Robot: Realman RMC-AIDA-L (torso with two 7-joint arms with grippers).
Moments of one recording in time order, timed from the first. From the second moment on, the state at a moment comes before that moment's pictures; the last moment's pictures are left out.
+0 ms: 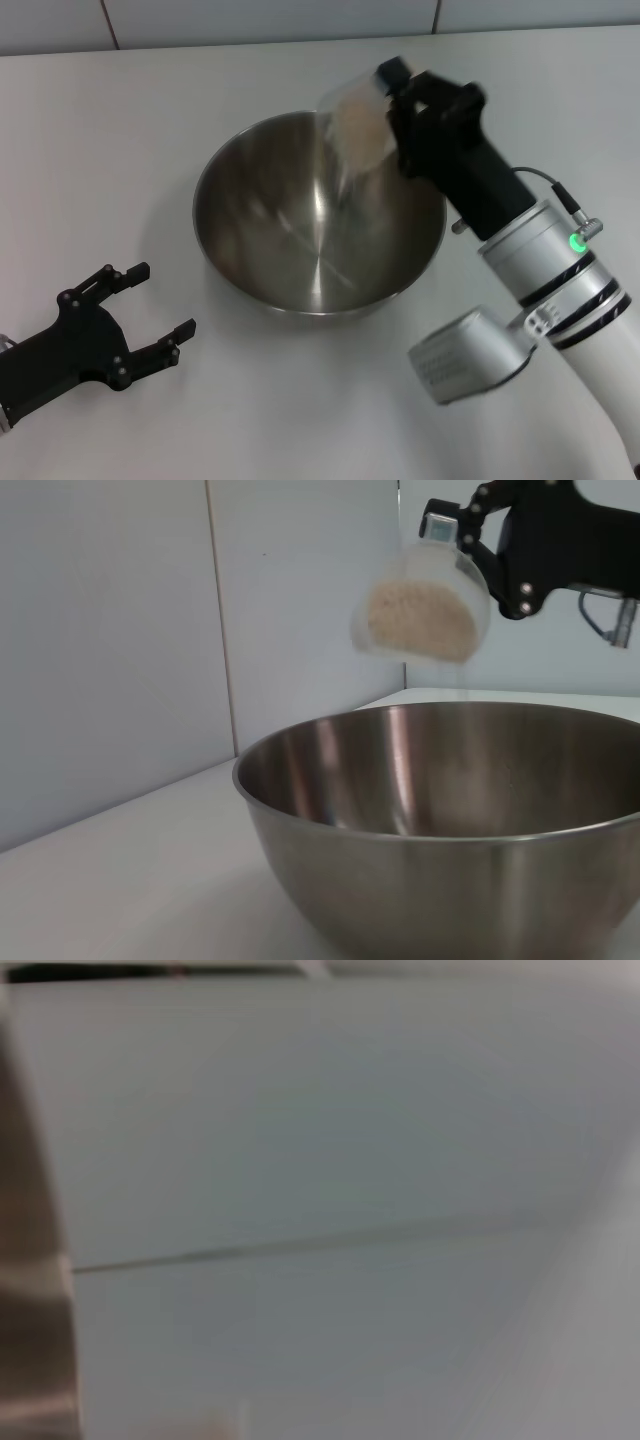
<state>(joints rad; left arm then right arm) -0.22 -2.04 1.04 0.35 1.43 1.40 -0.60 0.49 2.09 0.28 0.47 -2.05 -1.37 -1.53</state>
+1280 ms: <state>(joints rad) -0.23 -2.04 1.04 0.36 1.43 1.40 -0.60 0.42 2.09 0.29 0.65 -2.20 -1.28 -2.15</state>
